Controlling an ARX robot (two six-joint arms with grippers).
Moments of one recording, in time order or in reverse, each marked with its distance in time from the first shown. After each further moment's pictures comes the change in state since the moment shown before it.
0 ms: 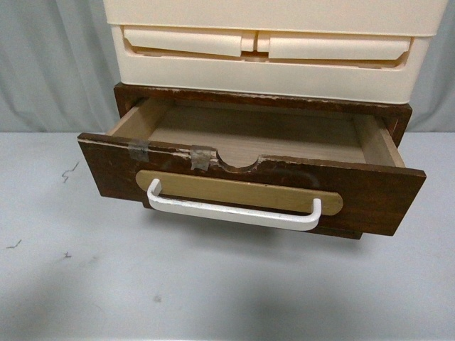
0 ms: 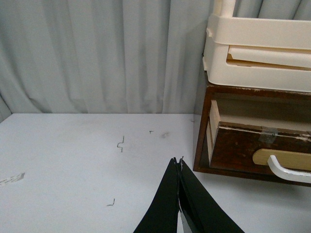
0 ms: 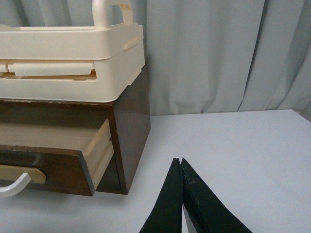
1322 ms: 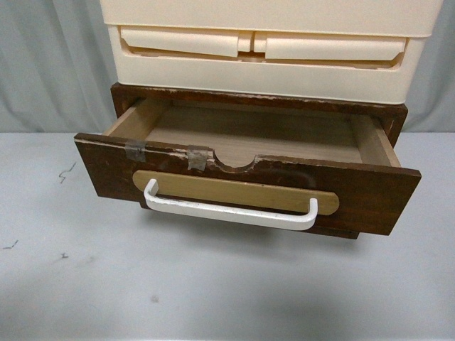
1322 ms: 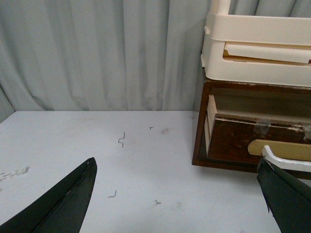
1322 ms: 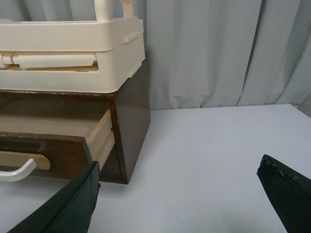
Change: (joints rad) left arm 0.000 -0.261 0.000 -0.270 0.000 0.002; right arm 0.000 -0.270 0.001 -0.282 -0.003 0.000
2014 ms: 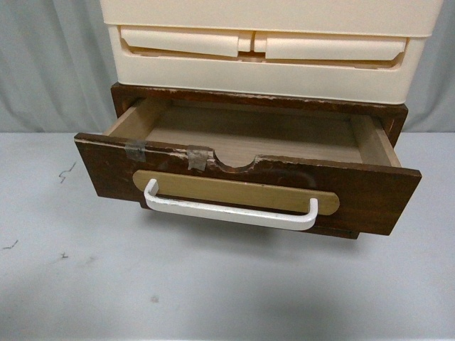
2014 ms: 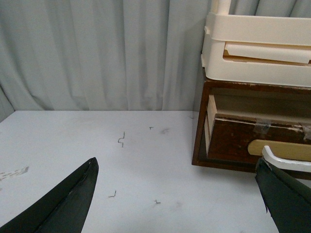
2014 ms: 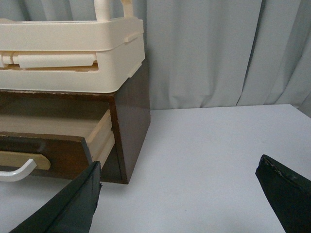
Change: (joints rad) left arm 0.000 0.000 0.000 0.000 0.000 0.000; right arm 0.000 0.000 0.000 0.000 0.000 0.000
